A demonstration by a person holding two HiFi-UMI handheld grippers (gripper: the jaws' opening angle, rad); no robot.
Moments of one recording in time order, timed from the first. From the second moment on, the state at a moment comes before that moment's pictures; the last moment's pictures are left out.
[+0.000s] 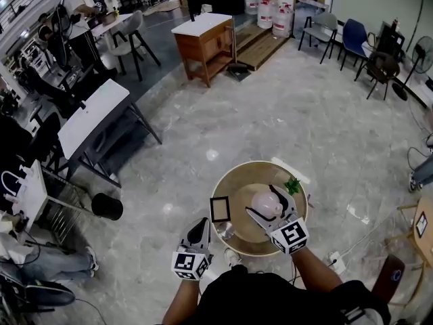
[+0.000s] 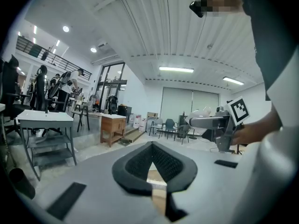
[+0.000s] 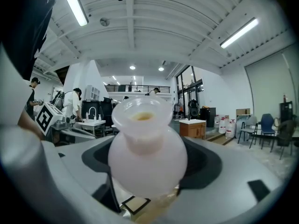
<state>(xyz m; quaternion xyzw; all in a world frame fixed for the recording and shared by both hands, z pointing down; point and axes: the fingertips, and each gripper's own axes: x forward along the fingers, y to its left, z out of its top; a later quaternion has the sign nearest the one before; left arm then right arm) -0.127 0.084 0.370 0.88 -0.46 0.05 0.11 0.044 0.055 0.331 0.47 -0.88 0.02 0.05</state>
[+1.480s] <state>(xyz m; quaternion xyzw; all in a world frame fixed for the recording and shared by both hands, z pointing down) -0.122 -0.096 0.625 0.82 -0.52 0.10 0.20 0.057 -0.151 0.769 0.44 -0.85 0.16 0.26</state>
